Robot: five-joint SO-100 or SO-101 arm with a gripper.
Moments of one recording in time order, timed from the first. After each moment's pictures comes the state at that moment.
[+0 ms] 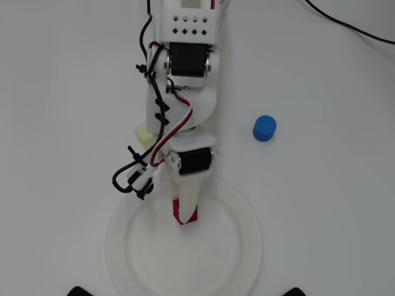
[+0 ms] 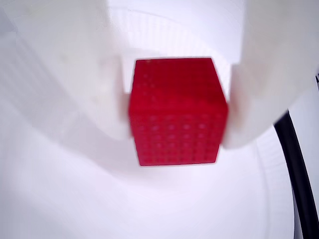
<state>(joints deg) -4.7 69.8 89.0 24.2 -21.4</state>
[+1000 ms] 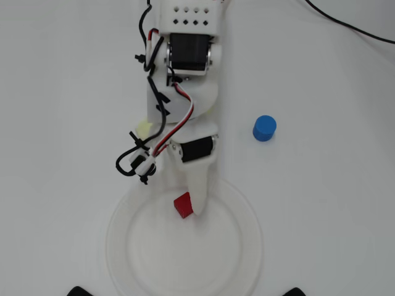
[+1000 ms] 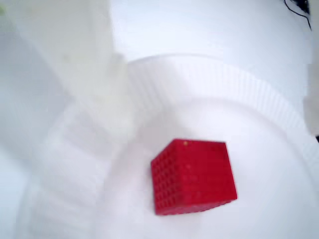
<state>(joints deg) -4.9 75.1 87.3 43.9 -22.1</state>
